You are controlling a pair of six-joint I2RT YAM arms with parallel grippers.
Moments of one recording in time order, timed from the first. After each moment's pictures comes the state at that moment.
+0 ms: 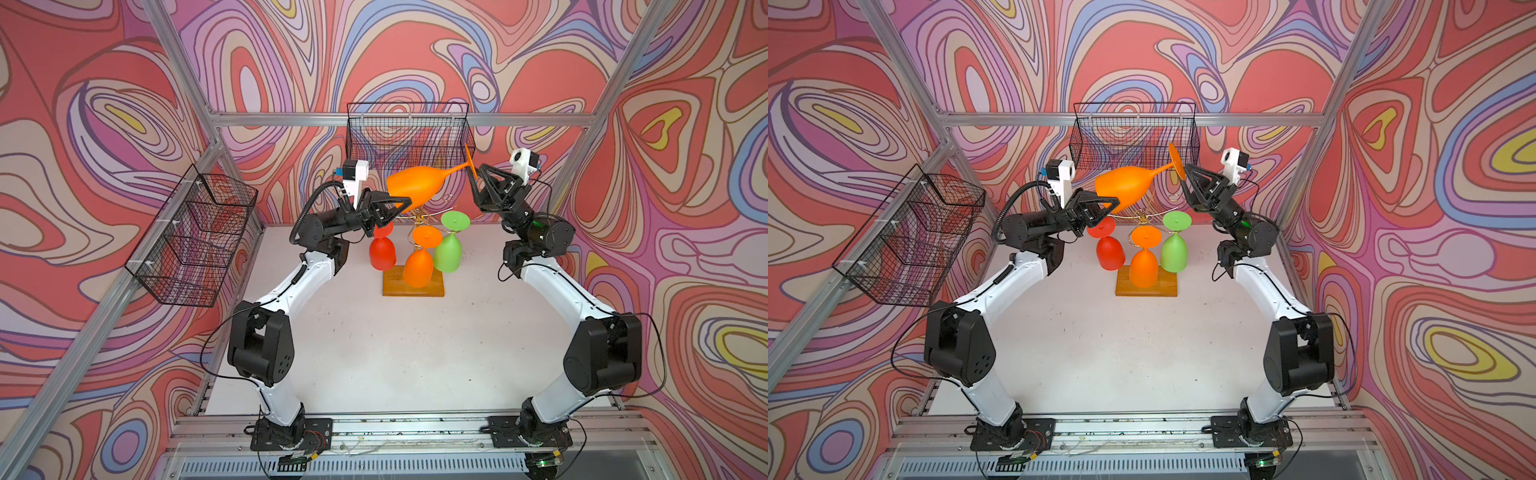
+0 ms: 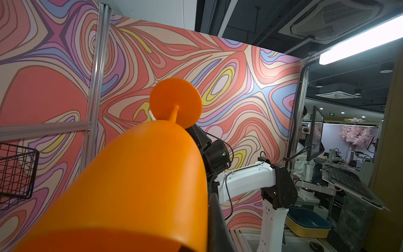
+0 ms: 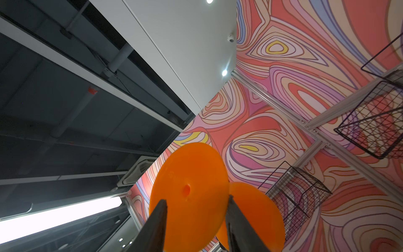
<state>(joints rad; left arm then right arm) -0.35 1.75 1.49 1.25 1.07 -1.10 0.15 1.62 1.36 1.31 -0.73 1.76</state>
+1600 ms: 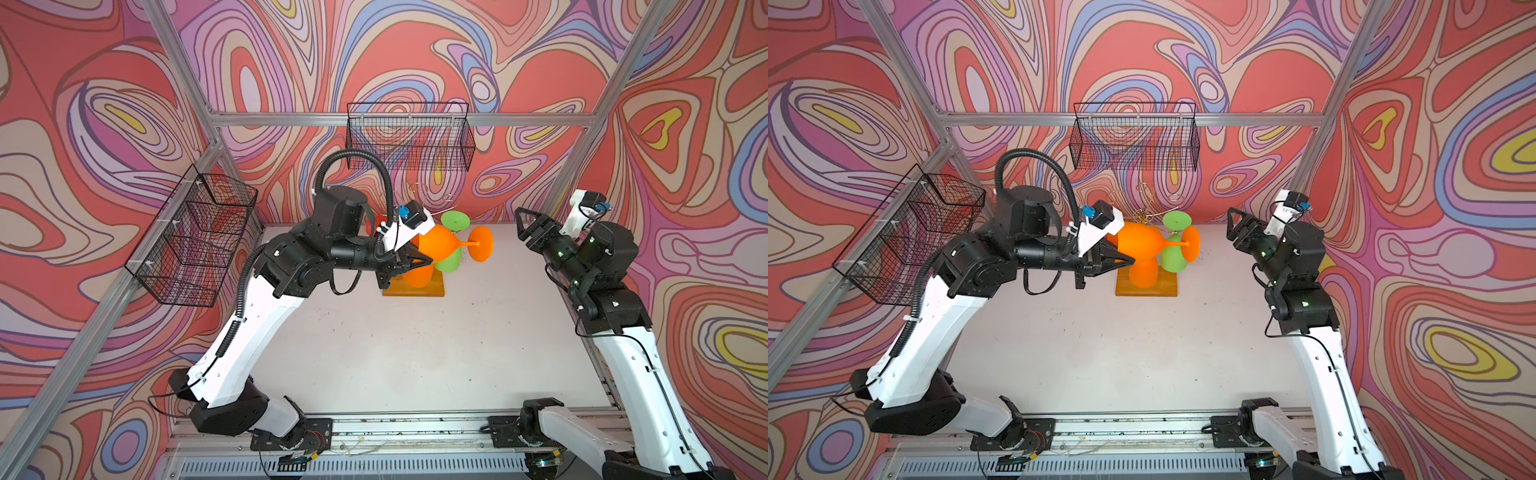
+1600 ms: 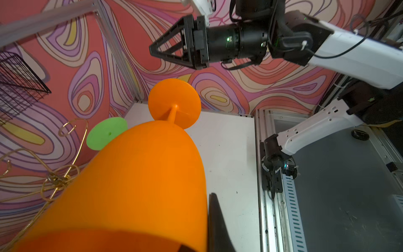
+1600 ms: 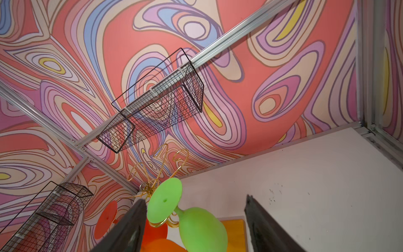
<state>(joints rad) -0.75 1.50 2.06 -1.06 0.53 0.28 0.06 1.02 1.29 -0.36 -0.14 0.52</state>
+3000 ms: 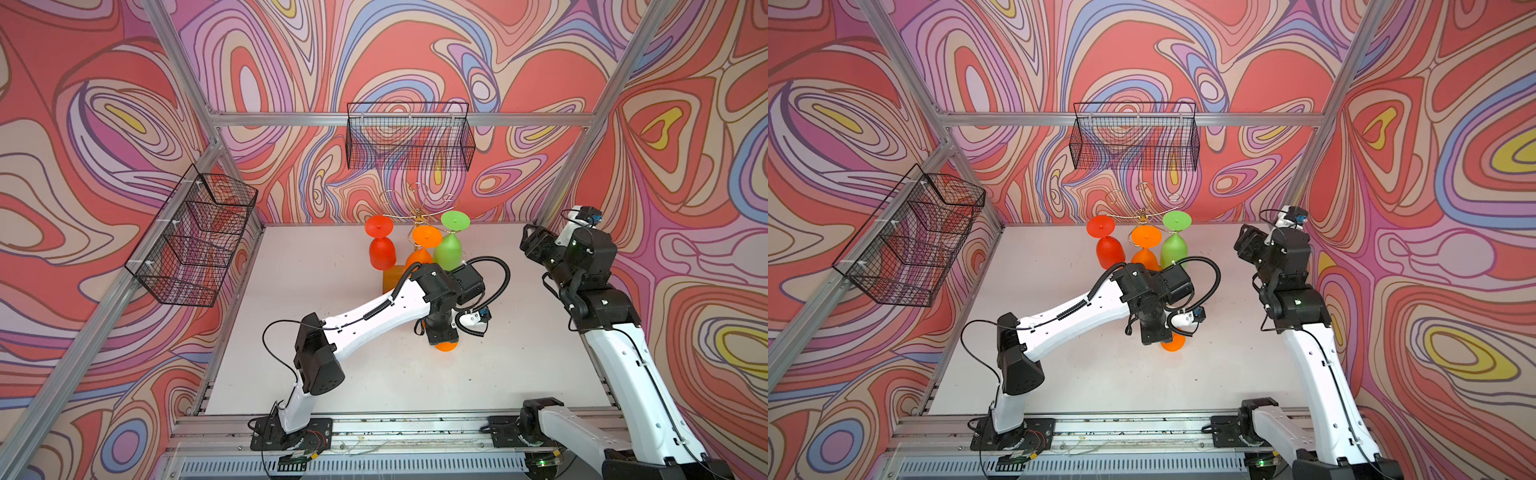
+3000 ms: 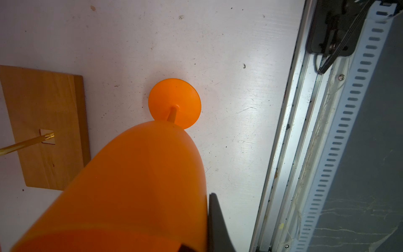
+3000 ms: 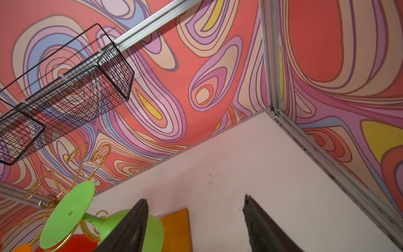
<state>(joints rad) -1.09 2.04 2.12 -1.45 0.04 0.35 0.06 1.03 1.22 -0.44 0.14 0.45</state>
